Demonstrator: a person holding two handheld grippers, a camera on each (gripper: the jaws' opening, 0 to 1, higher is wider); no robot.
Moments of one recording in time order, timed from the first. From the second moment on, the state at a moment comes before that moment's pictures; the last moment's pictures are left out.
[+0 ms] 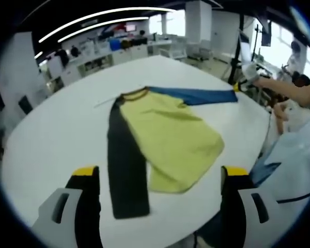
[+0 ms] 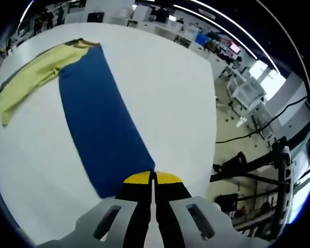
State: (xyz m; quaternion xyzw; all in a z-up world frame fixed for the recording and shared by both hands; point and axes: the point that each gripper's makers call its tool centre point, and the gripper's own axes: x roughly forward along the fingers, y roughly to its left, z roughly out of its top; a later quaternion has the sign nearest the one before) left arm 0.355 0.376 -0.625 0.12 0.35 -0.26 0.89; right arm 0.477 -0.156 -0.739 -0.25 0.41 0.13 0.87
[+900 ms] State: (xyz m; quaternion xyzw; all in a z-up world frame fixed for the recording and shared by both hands) left arm 0.348 0.388 -0.626 0.11 0.36 -0.25 0.89; right arm 0.474 -0.161 -0.758 -0.25 0.43 0.13 0.86
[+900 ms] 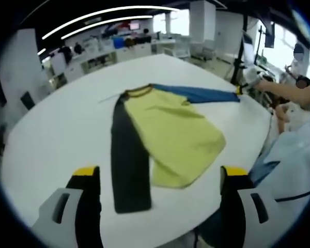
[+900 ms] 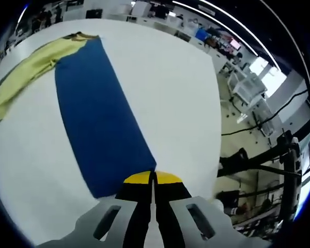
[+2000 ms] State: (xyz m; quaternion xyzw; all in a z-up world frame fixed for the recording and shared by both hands) left arm 0.344 0.393 -0.624 0.12 0.34 -0.27 0.89; right arm 0.454 -0.127 -0.718 -0.26 0.38 0.14 0.88
